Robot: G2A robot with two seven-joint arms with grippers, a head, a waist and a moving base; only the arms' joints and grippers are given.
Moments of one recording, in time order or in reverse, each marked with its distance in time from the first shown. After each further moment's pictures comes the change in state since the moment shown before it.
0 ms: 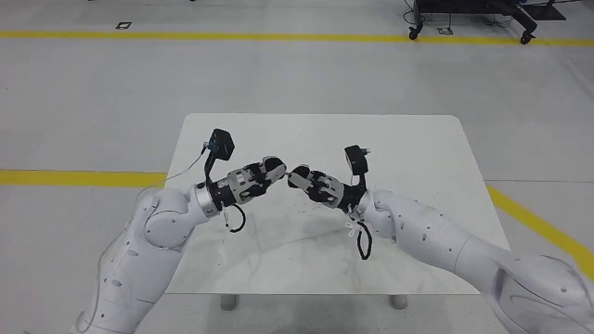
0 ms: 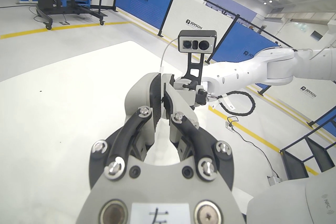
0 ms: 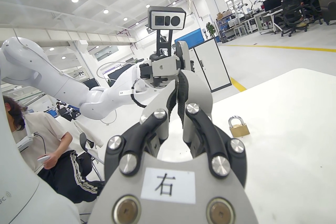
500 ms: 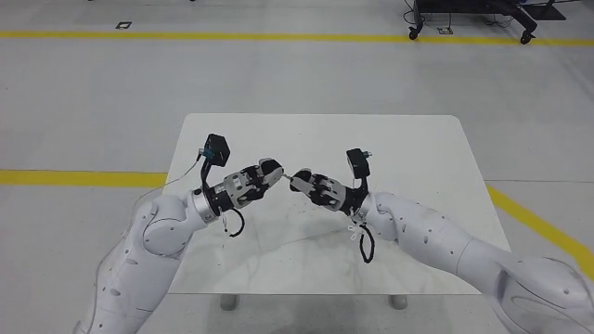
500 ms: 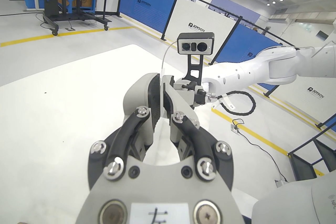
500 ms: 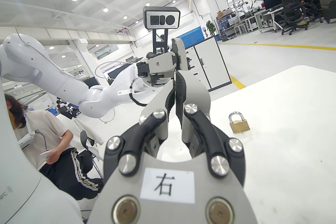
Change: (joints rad) left arm 0.051 0.010 -0.041 -0.016 0.048 -0.003 0.074; right arm -0.011 0.017 0.000 -0.008 -0.061 0.000 -0.047
